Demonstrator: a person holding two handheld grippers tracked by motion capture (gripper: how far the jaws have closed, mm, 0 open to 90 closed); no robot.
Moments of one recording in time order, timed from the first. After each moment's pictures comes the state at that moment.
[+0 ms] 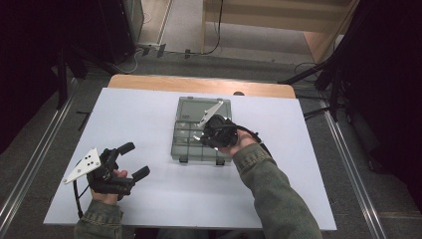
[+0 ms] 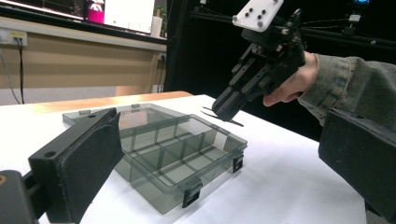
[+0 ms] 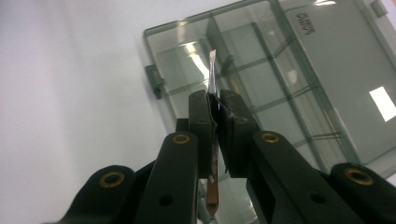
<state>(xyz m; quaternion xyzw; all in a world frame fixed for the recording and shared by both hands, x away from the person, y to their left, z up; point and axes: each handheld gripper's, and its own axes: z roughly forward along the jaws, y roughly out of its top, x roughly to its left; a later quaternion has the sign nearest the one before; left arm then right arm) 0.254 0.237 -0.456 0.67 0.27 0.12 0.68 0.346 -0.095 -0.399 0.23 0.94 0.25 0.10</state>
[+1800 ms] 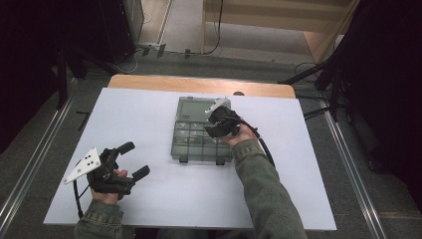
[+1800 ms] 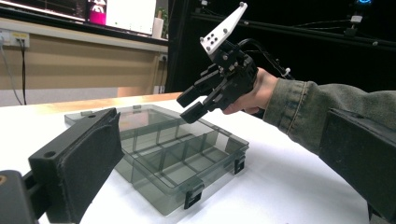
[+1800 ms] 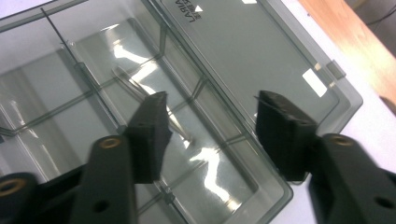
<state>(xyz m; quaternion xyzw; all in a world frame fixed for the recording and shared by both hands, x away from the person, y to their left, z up) 0.255 0.237 -0.456 0.67 0.27 0.12 0.68 0.396 -0.111 -0.440 0.33 0.89 0.25 0.19</state>
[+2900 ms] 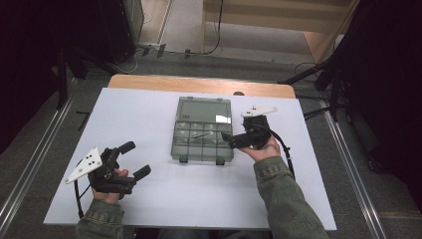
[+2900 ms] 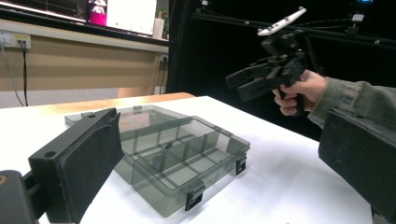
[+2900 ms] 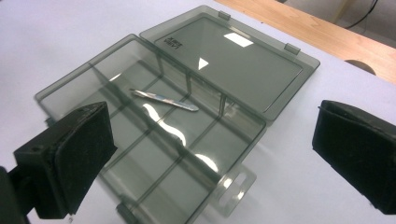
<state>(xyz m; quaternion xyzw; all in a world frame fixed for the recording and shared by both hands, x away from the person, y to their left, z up) 0.255 0.234 -0.456 0.67 0.27 0.13 0.68 0.336 -0.186 -0.423 0.43 0.79 0.39 0.17</state>
